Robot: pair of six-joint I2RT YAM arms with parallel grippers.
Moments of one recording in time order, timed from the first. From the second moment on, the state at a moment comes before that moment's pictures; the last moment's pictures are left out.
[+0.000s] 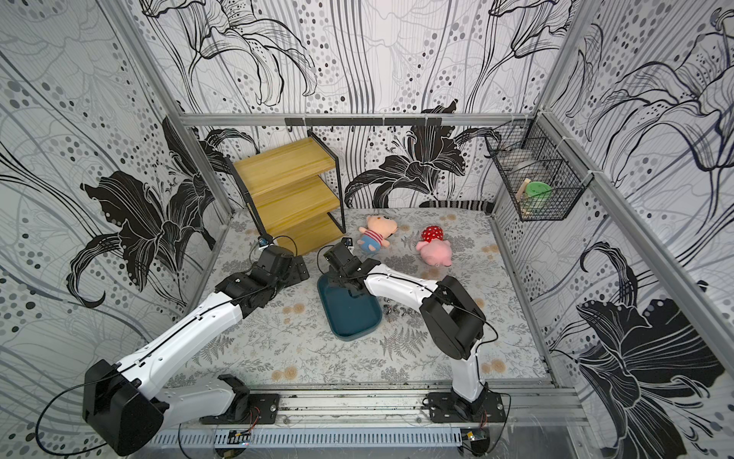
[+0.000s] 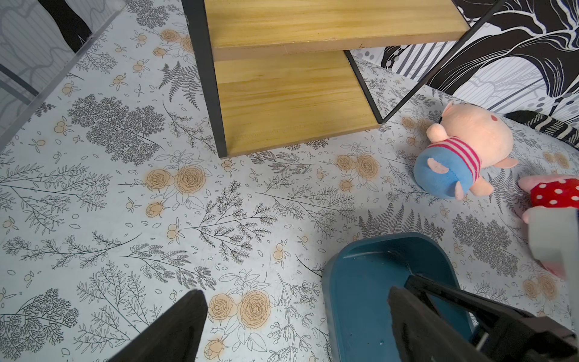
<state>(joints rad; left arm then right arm) -0.51 1.22 1.01 -0.61 -0.44 -0.72 0.86 1.90 1.42 -0.38 0.18 0.71</state>
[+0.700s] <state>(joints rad) -0.51 1.23 1.01 -0.60 -0.44 -0.72 0.59 1.43 0.97 -0.43 0.21 0.66</state>
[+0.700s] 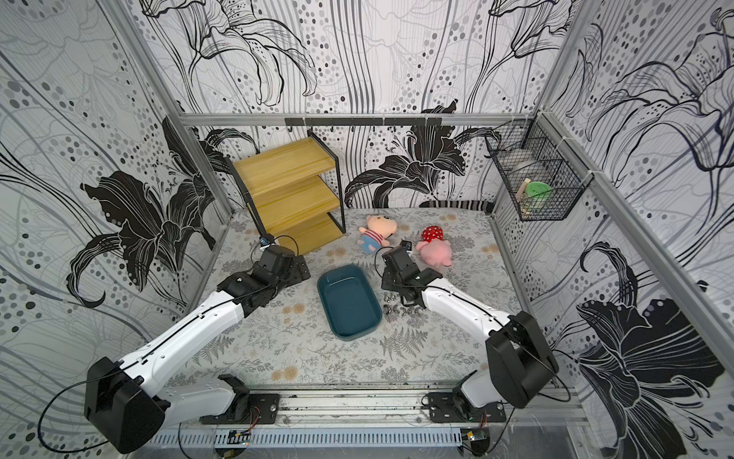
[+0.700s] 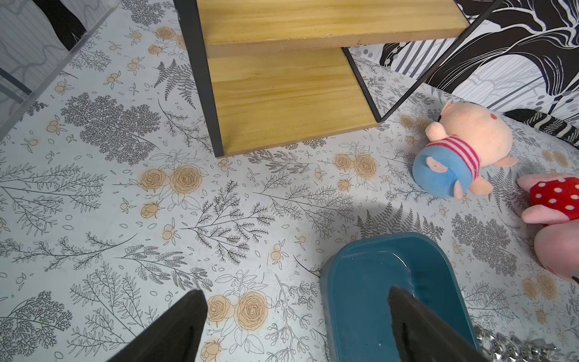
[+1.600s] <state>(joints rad) -0.51 1.26 1.04 -0.60 -0.43 -0.72 0.32 1.35 0.71 -0.45 0.17 0.56</state>
